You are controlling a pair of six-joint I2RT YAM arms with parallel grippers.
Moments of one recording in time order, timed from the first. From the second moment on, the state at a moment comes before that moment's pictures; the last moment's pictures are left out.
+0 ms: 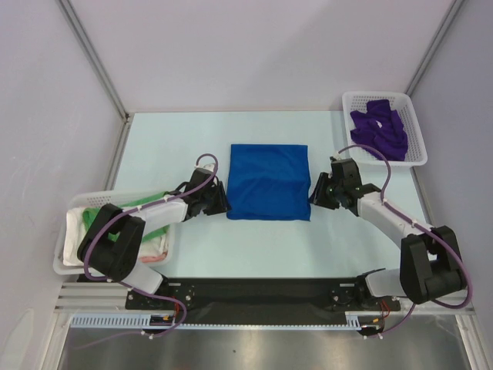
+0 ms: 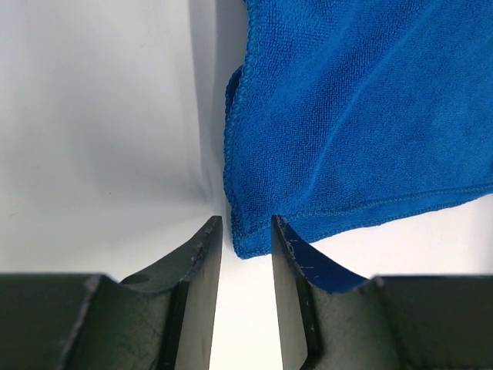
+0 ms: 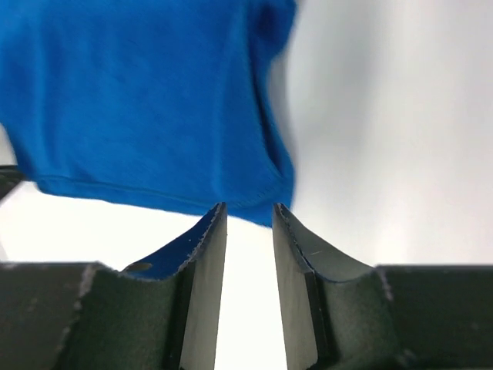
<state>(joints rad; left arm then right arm) -0.48 1.51 0.71 -0.08 0.08 -0.60 0.29 1.35 0.79 -0.30 -0.15 0.54</state>
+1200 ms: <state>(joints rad) -0.49 1.50 0.63 0.02 0.10 -0.61 0.45 1.44 0.68 -0.26 0.03 0.60</state>
